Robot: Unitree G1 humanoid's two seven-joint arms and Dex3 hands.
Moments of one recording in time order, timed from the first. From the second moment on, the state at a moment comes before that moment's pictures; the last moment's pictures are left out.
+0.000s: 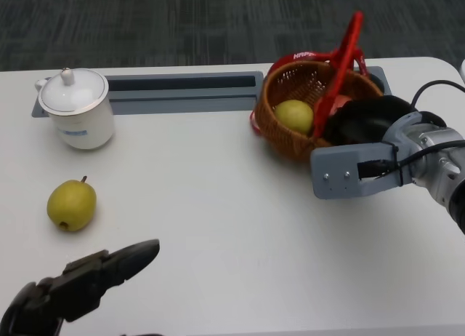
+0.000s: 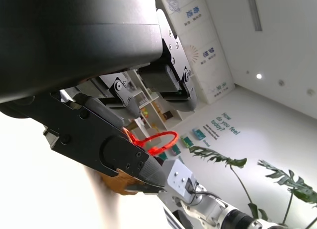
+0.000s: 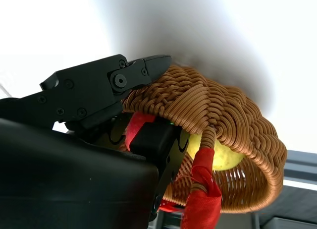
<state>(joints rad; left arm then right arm) 0.34 0.14 0.04 0.04 -0.02 -1.13 -0.13 -1.06 -0.19 0.55 1.38 -0.76 -0.29 -0.06</state>
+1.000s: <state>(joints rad) 0.67 0.18 -0.01 -0.17 -0.10 -1.08 -0.16 -1.08 -0.23 0.35 1.40 -0.66 -0.15 -0.01</state>
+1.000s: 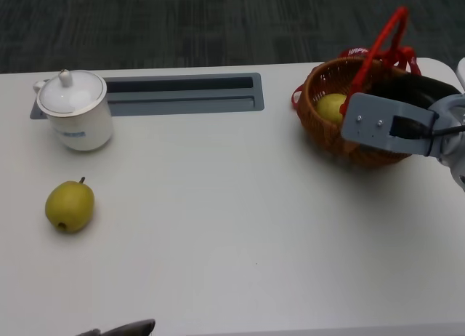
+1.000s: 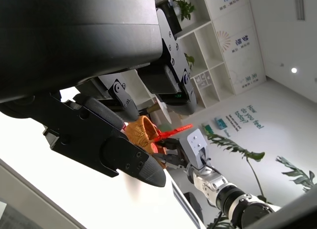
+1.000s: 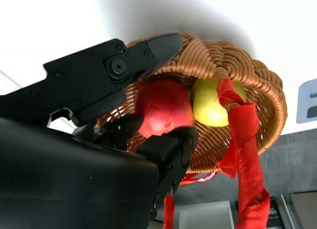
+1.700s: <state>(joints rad) 0.37 0.17 -0.03 -0.05 -0.10 -1.02 -0.18 -1.09 -0.35 0.33 1.39 -0.64 -0.31 0.03</state>
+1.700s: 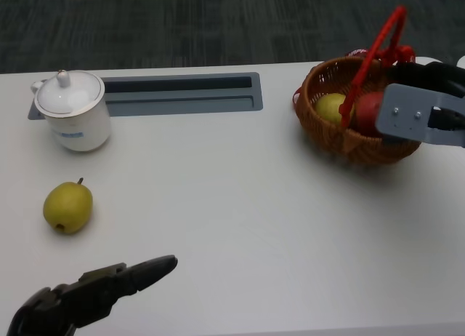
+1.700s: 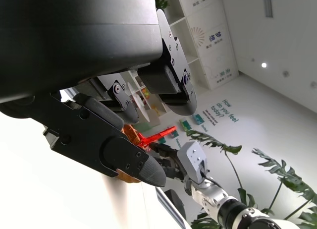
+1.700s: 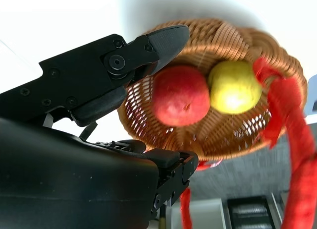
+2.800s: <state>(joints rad) 0.03 0.25 0.03 0.12 -0.18 -0.97 -0.32 -0.41 -0.35 0.21 0.76 0.01 -1.12 0.27</state>
